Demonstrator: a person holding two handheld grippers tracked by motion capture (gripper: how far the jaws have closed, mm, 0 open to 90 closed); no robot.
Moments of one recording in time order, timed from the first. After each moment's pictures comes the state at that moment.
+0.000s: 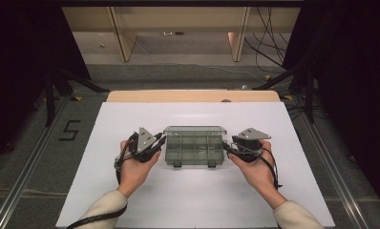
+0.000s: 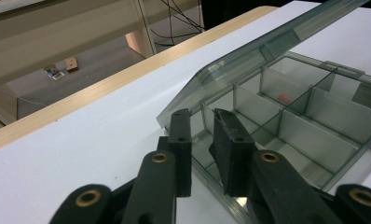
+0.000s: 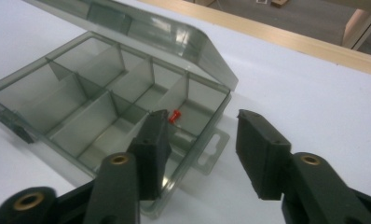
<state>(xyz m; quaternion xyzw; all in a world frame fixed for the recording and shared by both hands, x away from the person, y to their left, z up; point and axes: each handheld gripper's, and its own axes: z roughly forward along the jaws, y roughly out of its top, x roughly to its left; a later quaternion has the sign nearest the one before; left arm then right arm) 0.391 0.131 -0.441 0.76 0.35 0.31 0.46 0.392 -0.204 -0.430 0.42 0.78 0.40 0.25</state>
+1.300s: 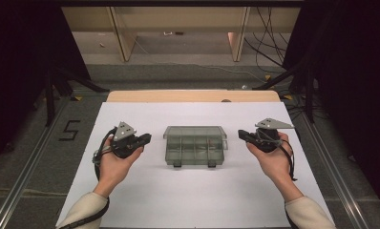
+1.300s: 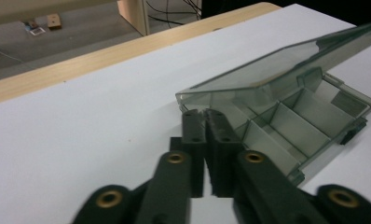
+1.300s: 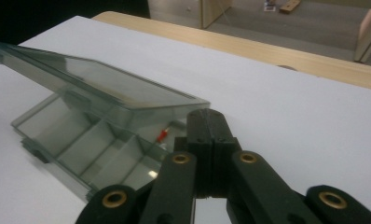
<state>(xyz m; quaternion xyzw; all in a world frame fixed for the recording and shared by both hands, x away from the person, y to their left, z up) 0.387 0.172 -0.410 0.75 0.41 0.24 0.46 0.402 -0.243 -0.401 0.44 0.75 0.45 0.20</state>
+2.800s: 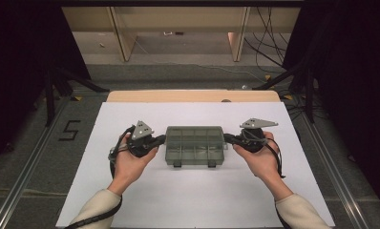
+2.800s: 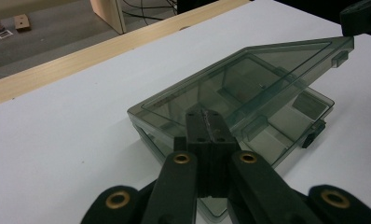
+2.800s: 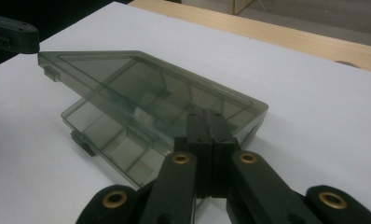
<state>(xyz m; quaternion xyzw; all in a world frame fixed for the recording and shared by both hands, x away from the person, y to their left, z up) 0.389 0.134 -0.405 0.79 0.37 0.21 0.45 0.403 -0.209 -0.400 0.41 0.78 0.44 0.16</state>
